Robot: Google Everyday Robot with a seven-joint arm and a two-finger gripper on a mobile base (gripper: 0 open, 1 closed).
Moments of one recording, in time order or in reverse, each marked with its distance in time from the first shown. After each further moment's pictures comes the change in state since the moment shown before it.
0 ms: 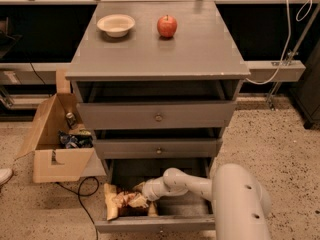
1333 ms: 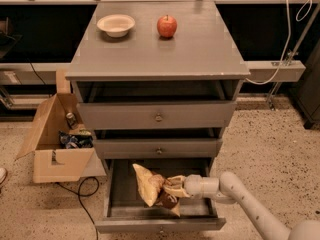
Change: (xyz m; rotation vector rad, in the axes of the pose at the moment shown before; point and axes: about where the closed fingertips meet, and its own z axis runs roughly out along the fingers) arm -0.034 0.034 -0.235 -0.056 -0.594 -0.107
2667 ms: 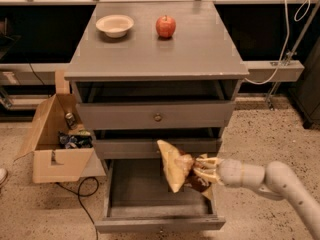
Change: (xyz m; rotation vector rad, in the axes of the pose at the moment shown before) arm -0.165 0.025 -0.114 0.196 0.063 -0.244
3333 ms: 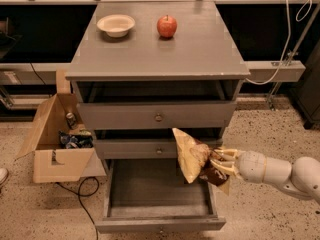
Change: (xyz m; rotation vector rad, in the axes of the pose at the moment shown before) arm -0.066 -0.017 -0.061 0.116 0.084 -0.100
